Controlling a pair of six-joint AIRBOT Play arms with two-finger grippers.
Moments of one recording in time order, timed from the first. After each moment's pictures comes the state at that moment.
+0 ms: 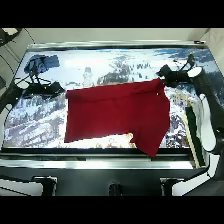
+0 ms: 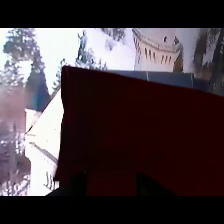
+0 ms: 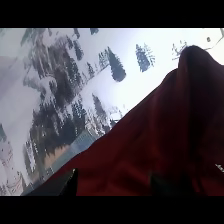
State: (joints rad) left arm 0.15 -1.65 1.43 0.97 -0.96 -1.46; right arm -0.16 -1.78 1.70 -0.92 0.81 1.70
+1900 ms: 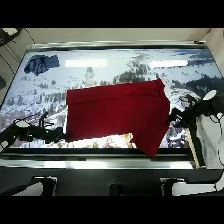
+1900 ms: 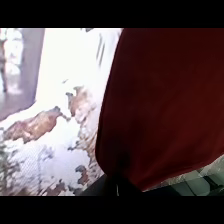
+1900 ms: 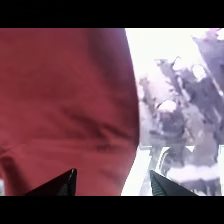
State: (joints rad) left arm 0.25 -1.28 0.62 0.88 -1.10 -1.23; right arm -0.37 -1.60 1.24 -1.21 1.40 1.49
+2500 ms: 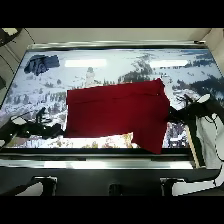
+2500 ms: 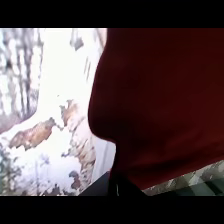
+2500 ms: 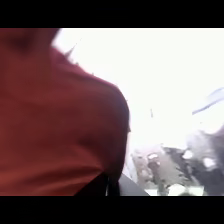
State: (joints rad) left arm 0.25 -1.24 0.73 0.91 -1.12 -1.23; right arm -0.36 -1.63 1.25 -1.14 1.21 1.44
